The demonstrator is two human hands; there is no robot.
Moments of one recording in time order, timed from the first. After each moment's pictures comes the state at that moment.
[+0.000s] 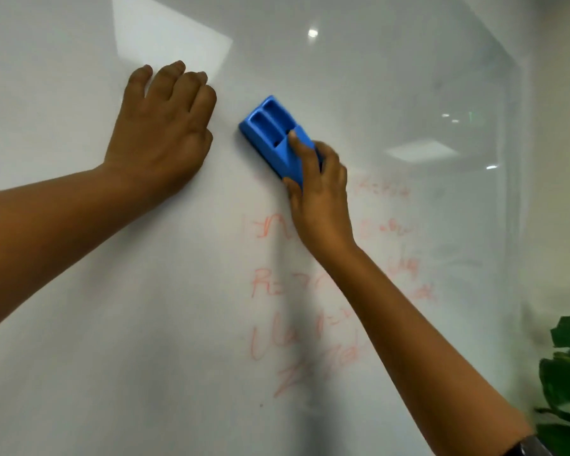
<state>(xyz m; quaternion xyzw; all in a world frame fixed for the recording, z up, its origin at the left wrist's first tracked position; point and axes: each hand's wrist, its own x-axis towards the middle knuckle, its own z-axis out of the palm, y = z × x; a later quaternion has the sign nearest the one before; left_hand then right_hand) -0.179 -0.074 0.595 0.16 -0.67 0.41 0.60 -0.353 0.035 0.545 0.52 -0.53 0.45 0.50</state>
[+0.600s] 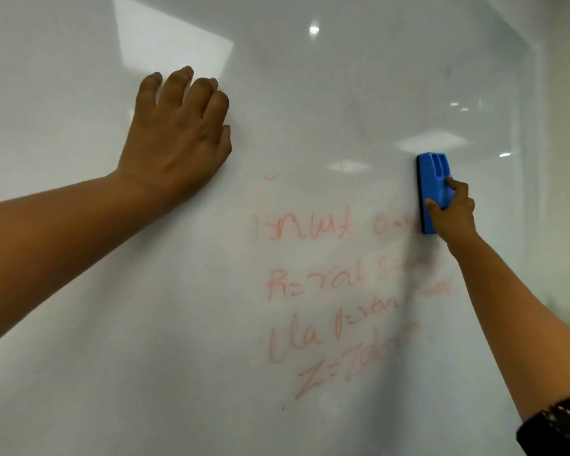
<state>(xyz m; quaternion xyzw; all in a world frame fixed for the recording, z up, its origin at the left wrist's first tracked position) -0.180 -0.070 0.596 0.17 -0.68 0.42 0.58 -0.535 0.108 0.549 0.28 -0.68 0.61 0.30</state>
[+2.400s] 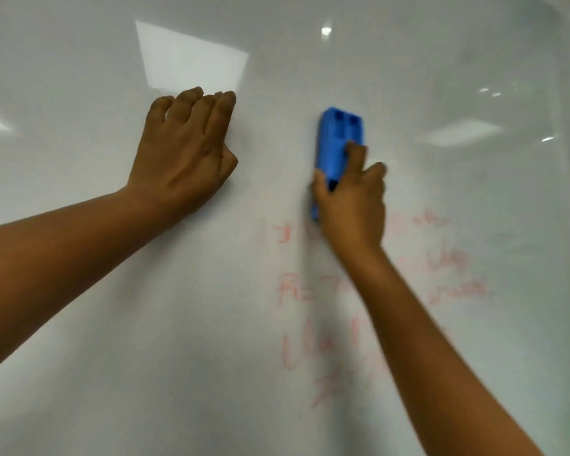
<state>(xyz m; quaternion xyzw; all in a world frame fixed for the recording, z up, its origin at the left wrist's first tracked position) -0.180 -0.064 0.591 0.15 -0.67 0.42 0.59 -0.351 0.030 0.546 0.35 -0.64 0.55 0.41</state>
